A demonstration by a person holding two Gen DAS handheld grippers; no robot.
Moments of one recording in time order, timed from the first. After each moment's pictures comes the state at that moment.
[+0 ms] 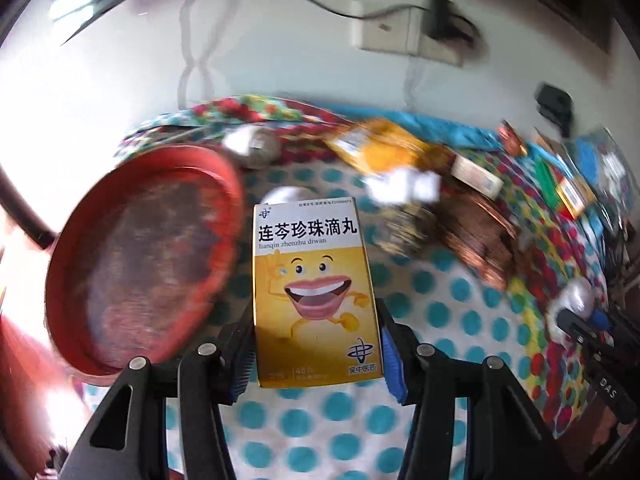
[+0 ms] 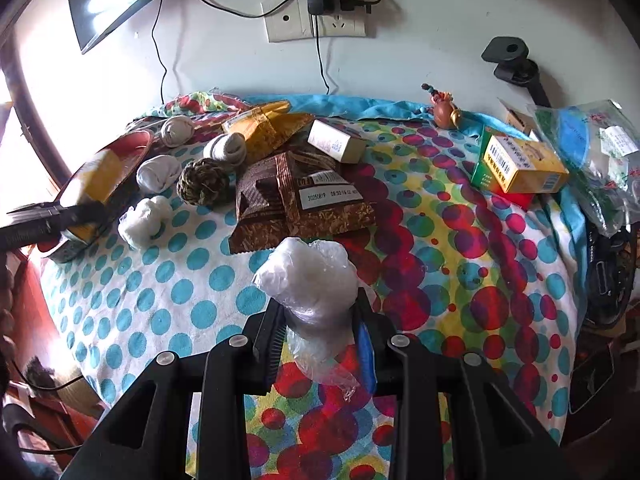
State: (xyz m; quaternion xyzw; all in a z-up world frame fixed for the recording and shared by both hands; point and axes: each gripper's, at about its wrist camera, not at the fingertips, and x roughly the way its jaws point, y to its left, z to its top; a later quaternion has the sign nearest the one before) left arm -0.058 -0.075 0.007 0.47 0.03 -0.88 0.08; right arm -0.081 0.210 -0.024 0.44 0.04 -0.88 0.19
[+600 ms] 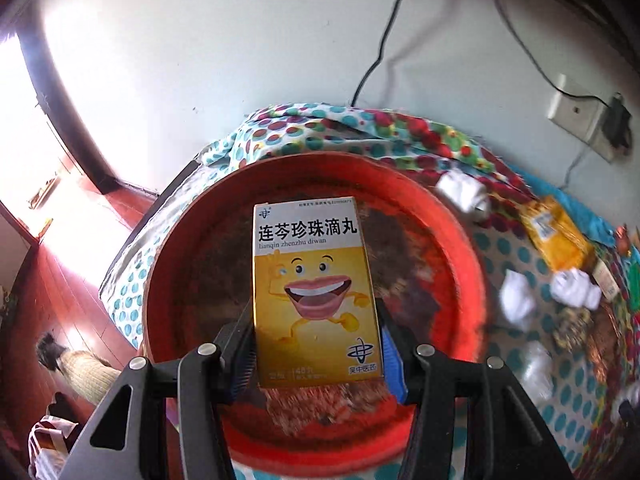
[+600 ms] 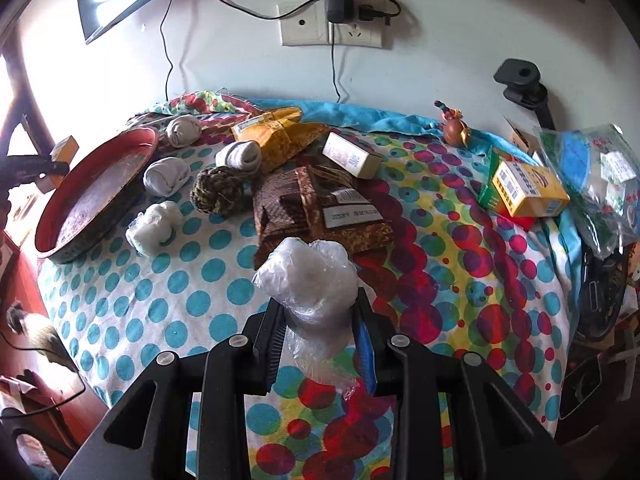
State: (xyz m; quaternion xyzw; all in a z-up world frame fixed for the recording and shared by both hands) left arm -0.078 -0.257 0.020 0.47 0.08 -0.85 0.22; right arm -0.080 0.181 -0.009 0.44 0.07 -0.88 0.19
